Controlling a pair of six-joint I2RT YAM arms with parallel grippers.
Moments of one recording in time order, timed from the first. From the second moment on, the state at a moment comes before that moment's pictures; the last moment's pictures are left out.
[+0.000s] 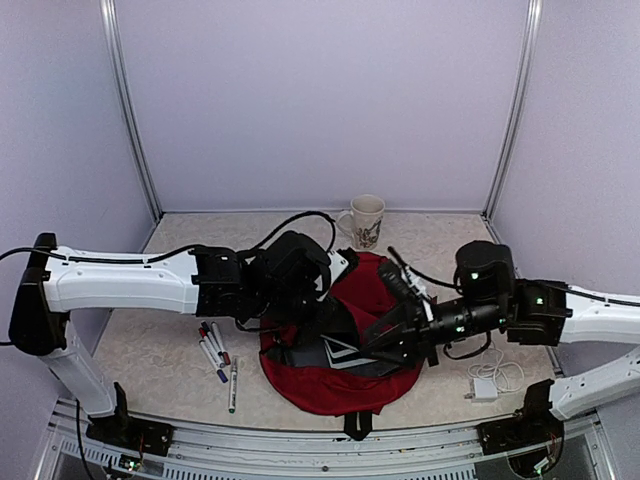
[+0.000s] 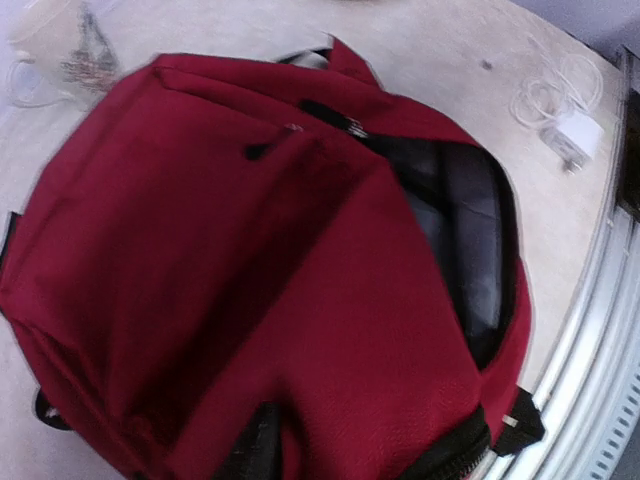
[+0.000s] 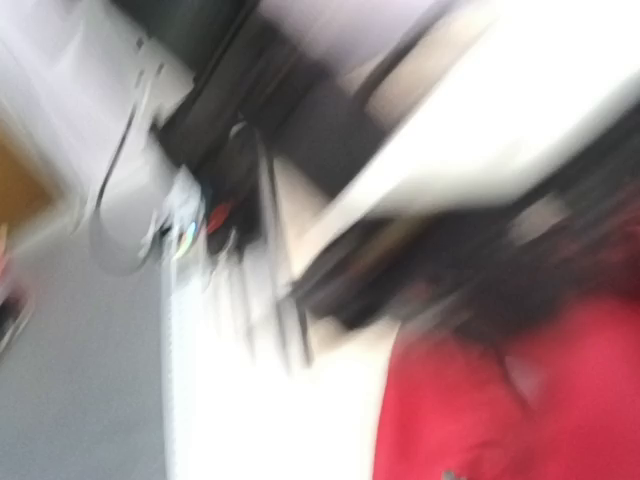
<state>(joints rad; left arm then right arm) -1.19 1.66 1.31 -0.44 -0.23 -0.19 1.07 1.03 0.75 -0.12 -0.45 0.22</state>
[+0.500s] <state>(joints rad) -1.04 1.71 1.46 -0.45 0.00 -0.13 0.51 1.16 0.71 -0.27 -0.15 0.50</state>
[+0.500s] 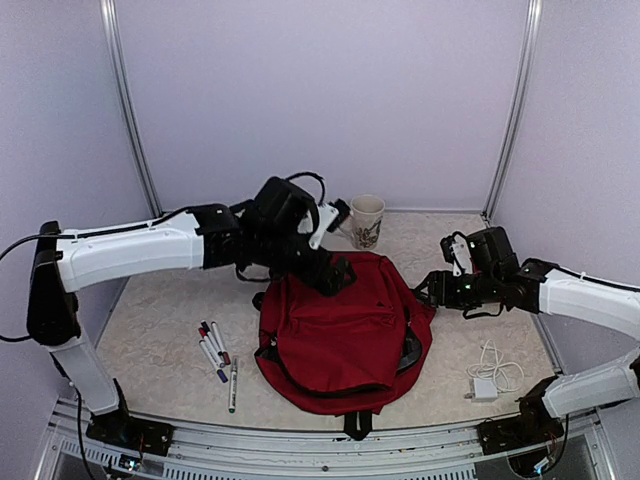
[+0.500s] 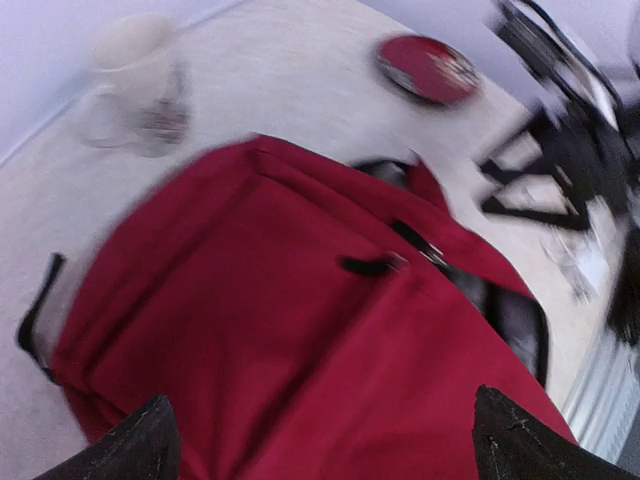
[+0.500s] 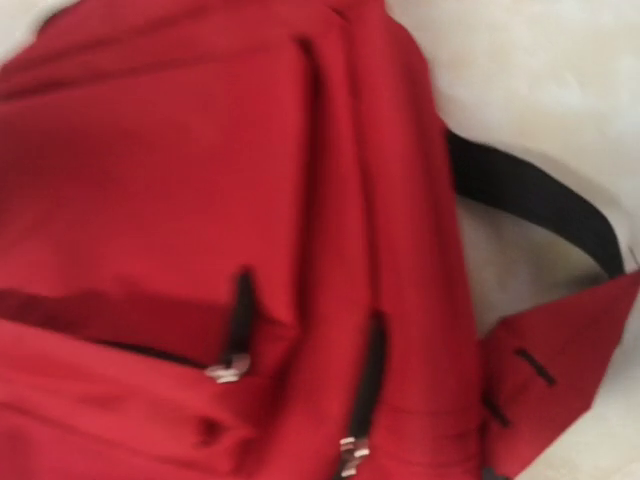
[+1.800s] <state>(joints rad) -0.72 1.88 1.19 -0.33 -0.05 -0.44 0.42 1.98 1.52 -0.52 -0.07 0.12</state>
